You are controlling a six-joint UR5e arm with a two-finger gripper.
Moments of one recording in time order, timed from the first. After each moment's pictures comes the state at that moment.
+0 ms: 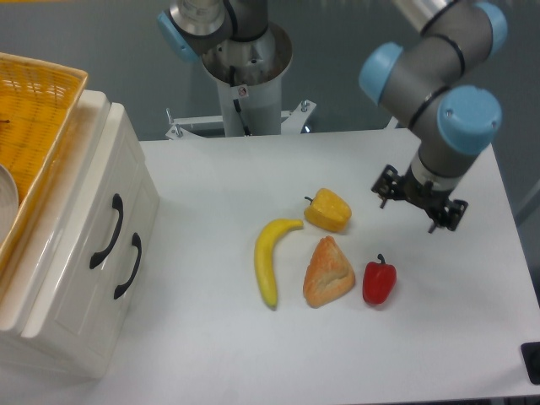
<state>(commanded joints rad) 2.71 -1.90 -1.45 -1.45 1.47 1.13</state>
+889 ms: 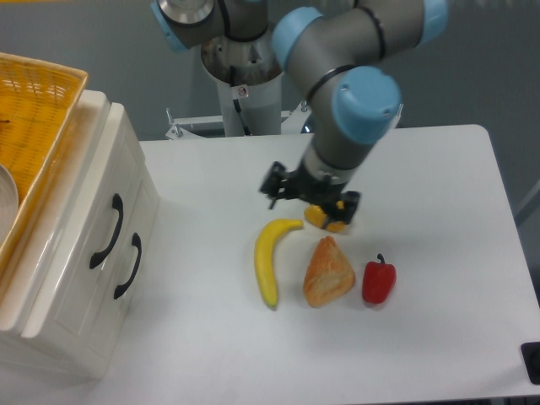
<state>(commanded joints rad) 2.42 -1.86 -1.45 -1.51 1.32 0.67</state>
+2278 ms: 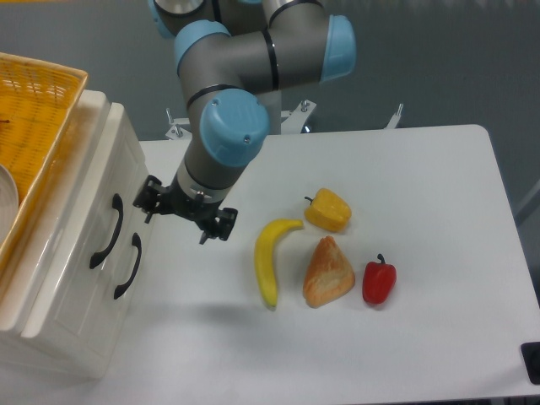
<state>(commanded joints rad) 2.25 -1.87 -1.45 -1.46 1.12 0.45</state>
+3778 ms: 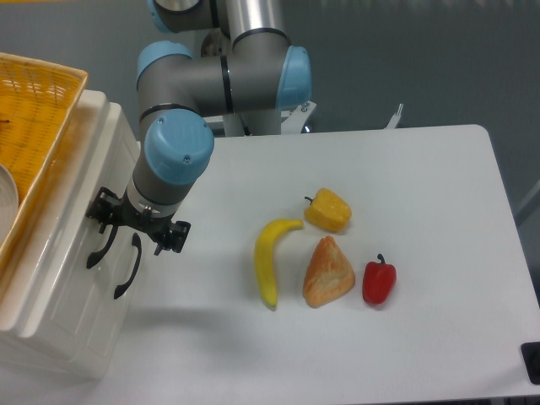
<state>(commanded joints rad) 2.16 -1.92 -1.46 -1.40 1.13 0.40</state>
